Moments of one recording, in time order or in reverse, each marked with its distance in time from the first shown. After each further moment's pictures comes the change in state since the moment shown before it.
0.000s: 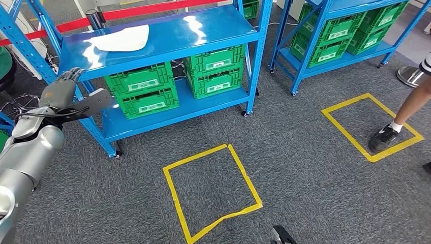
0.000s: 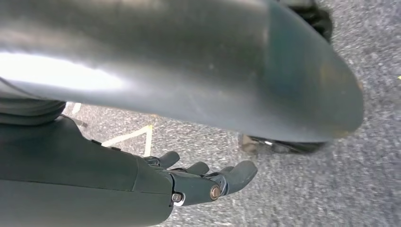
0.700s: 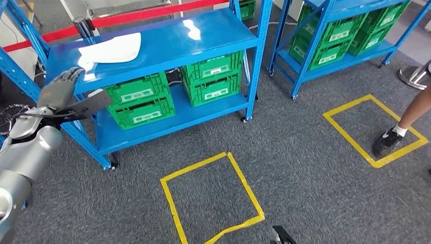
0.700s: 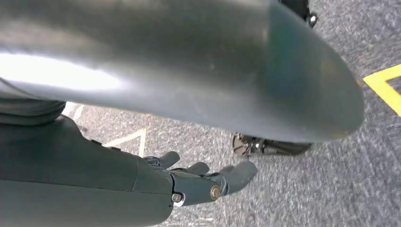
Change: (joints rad) left arm -0.004 0.005 0.000 -0.008 -0.021 -0.005 0.001; right arm -0.005 0.007 0.000 0.002 -0.005 -0.001 0.015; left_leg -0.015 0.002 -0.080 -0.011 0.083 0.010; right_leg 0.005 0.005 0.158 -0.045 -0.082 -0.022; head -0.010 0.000
